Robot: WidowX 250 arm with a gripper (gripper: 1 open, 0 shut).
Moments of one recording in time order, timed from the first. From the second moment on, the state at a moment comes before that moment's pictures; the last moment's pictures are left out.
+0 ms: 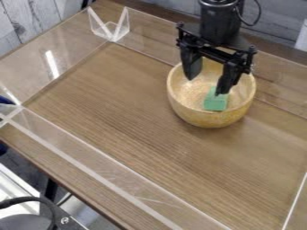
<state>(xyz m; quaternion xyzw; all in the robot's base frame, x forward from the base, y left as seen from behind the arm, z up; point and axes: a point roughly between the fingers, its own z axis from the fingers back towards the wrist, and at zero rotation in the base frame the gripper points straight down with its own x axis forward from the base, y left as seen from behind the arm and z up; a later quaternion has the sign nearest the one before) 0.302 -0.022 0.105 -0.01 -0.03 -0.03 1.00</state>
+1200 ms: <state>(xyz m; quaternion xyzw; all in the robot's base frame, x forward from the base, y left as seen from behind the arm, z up) 0.275 0.093 0.168 -0.01 -0.08 0.06 1.00</state>
